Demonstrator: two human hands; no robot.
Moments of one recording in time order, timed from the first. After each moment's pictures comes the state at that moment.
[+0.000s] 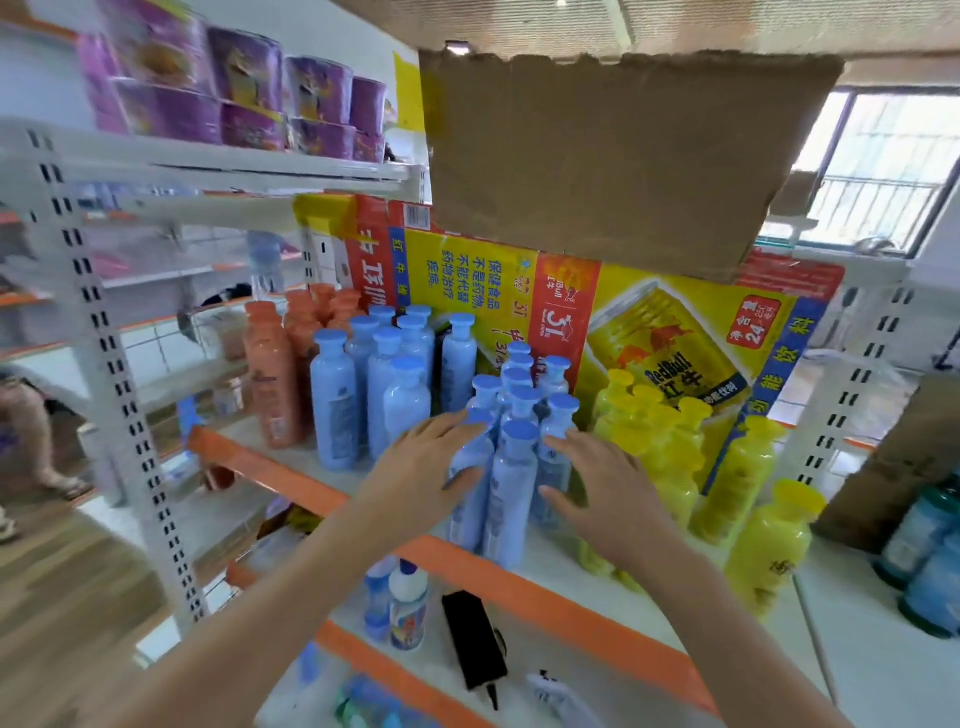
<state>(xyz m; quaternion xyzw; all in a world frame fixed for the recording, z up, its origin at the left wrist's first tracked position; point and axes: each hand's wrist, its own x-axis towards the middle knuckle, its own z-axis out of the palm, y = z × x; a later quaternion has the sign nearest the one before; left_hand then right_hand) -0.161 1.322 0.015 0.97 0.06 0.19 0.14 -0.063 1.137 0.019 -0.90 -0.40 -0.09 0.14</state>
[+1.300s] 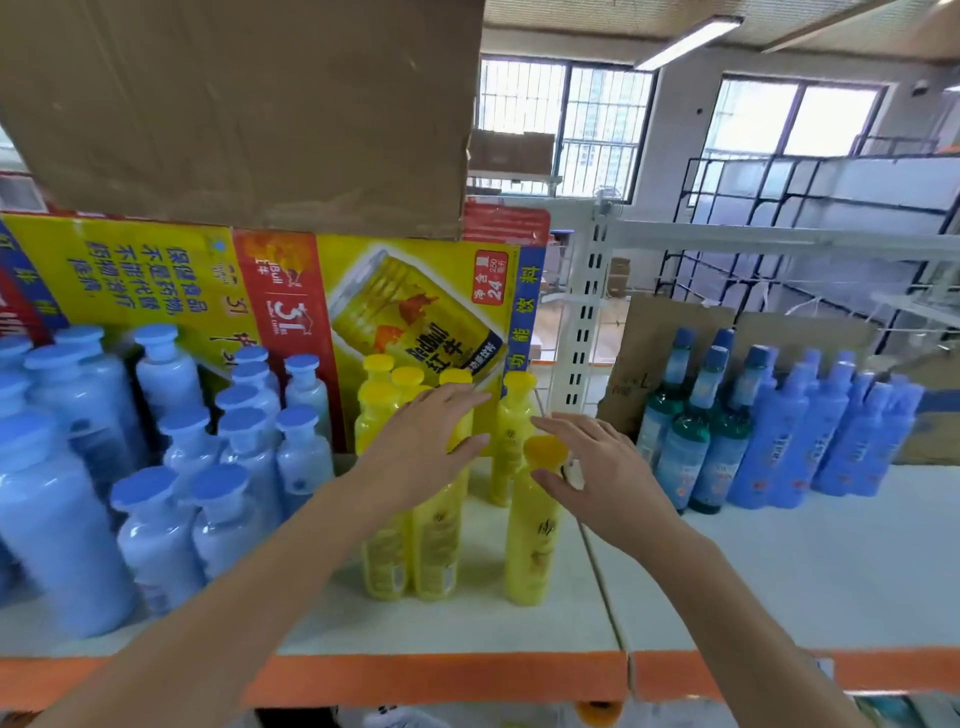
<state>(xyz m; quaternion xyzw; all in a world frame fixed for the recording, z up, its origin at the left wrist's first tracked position) 0.015 1.164 0.026 0.96 -0.16 0.13 0.20 0.015 0.962 0.010 -0.94 -0.23 -0.14 0.20</state>
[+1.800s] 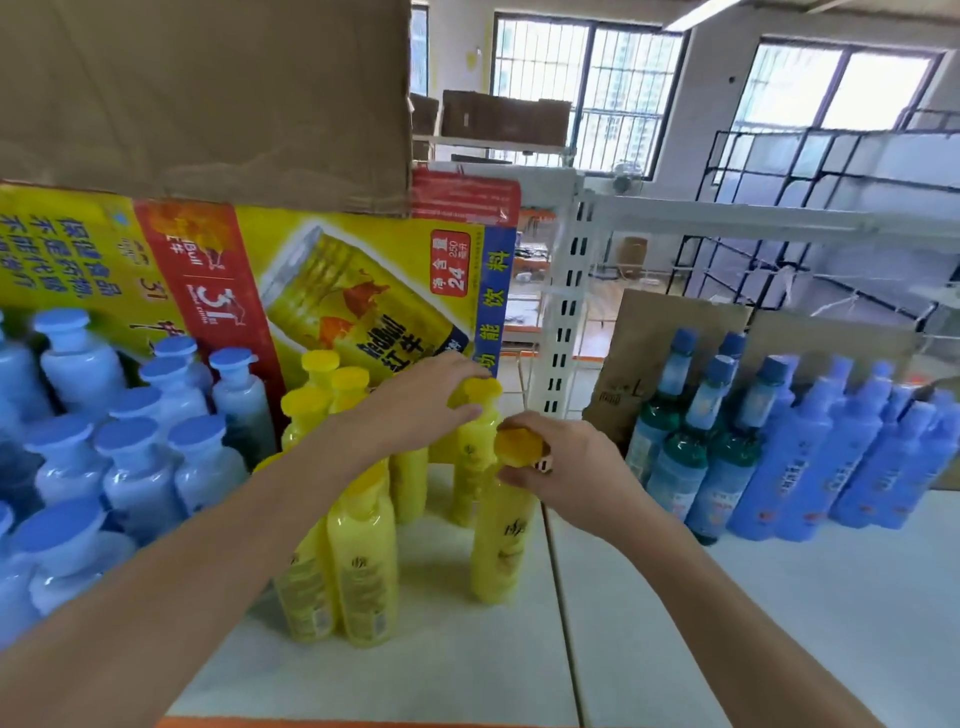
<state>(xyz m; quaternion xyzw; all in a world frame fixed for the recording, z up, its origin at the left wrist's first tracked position) 0.117 1.124 0.037 0.97 -0.15 0.07 0.17 0.091 0.943 0.015 -0.94 -0.24 -0.04 0.25</state>
